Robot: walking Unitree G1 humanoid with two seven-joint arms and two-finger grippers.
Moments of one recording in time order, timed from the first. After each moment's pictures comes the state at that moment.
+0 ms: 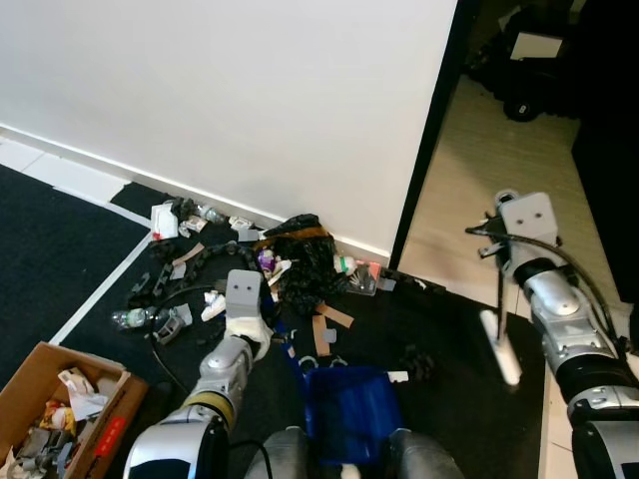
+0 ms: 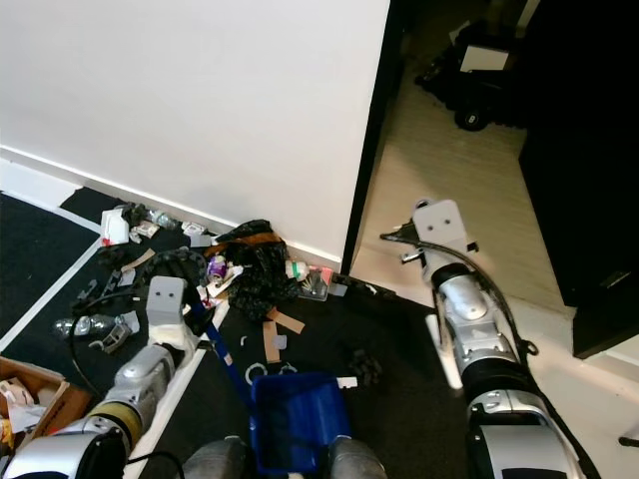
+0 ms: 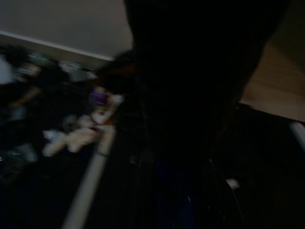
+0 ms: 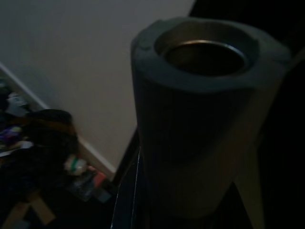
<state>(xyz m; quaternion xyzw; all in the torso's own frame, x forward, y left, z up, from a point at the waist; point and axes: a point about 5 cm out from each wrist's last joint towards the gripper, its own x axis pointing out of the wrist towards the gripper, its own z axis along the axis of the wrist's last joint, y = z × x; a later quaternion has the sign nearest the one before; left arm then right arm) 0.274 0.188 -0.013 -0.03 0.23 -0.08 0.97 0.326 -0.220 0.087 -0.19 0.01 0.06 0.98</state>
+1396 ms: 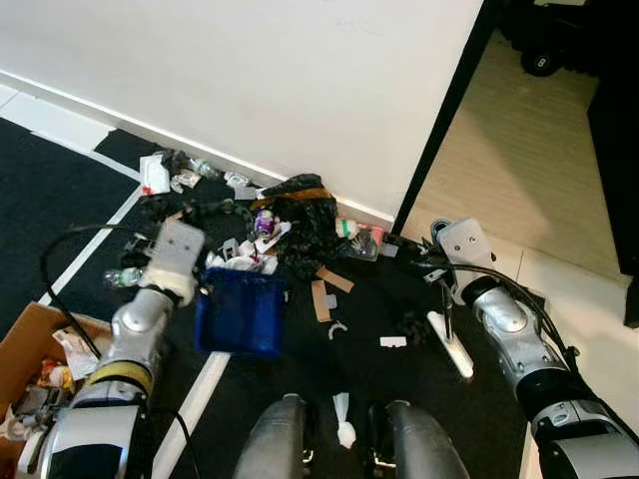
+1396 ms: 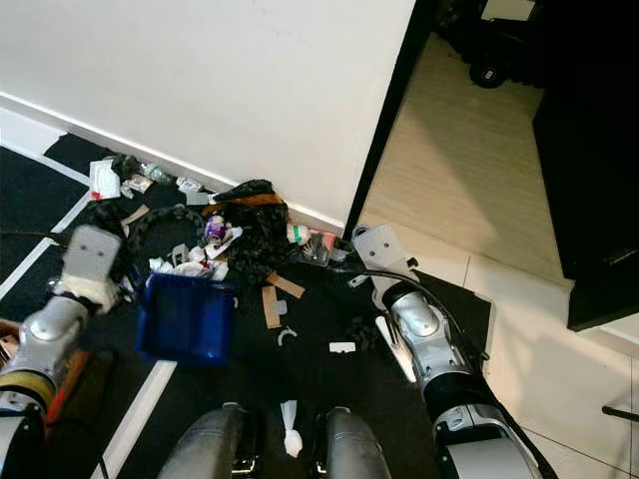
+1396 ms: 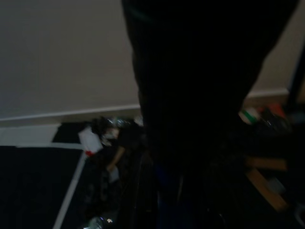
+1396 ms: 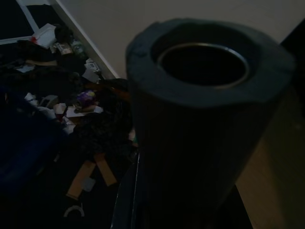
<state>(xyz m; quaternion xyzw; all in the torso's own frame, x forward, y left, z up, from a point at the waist) 0.305 0.279 0.076 0.20 0.06 -0.05 0.98 0.317 -0.170 0.068 -0.19 0.01 0.17 0.97</state>
